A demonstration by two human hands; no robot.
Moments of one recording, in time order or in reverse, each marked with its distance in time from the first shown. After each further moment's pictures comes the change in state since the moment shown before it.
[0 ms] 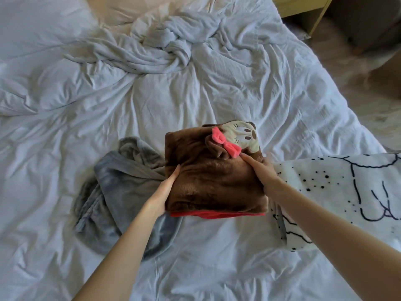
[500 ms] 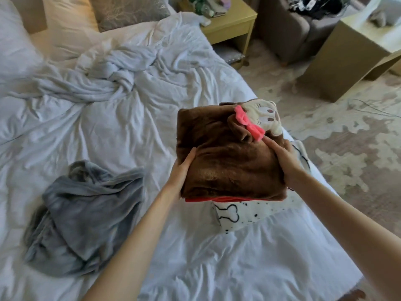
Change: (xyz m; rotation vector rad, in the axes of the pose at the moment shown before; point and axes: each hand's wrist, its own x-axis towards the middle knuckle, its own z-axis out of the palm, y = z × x) left_hand -0.072 0.024 0.252 0.213 -0.110 0.318; right_hand -0.094 -0.059 -0.235 0.109 0.212 -0.279
